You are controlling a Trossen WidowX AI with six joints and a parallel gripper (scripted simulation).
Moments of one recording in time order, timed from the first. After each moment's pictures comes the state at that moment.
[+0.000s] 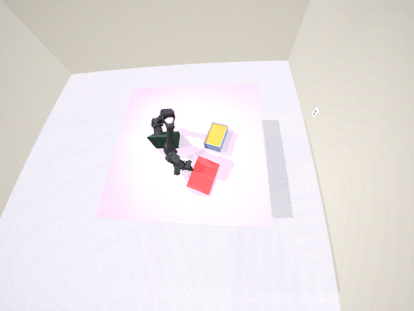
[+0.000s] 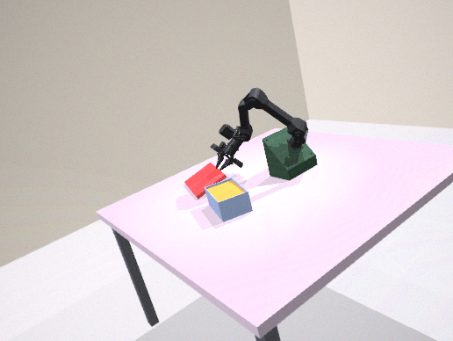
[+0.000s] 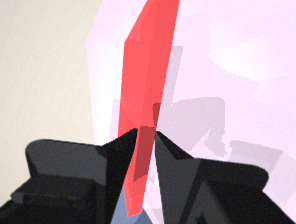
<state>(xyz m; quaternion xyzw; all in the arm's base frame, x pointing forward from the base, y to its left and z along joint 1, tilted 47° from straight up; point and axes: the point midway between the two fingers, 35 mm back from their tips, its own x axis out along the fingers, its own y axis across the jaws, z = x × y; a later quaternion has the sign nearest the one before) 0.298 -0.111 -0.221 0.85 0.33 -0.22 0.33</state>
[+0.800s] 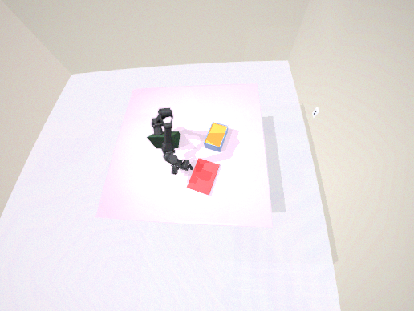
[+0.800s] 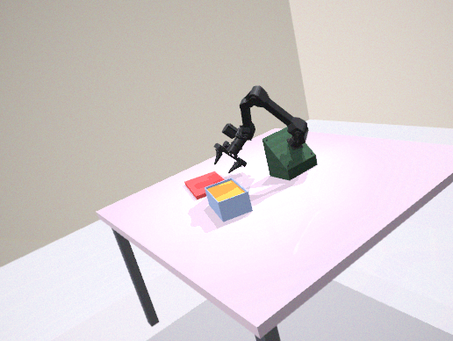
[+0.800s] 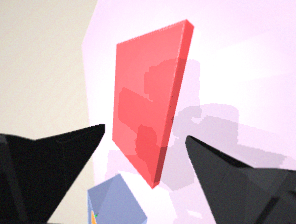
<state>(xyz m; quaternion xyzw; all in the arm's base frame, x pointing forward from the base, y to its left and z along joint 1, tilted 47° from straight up) 0.278 -0.109 -0.219 0.85 0.34 -0.23 0.33</state>
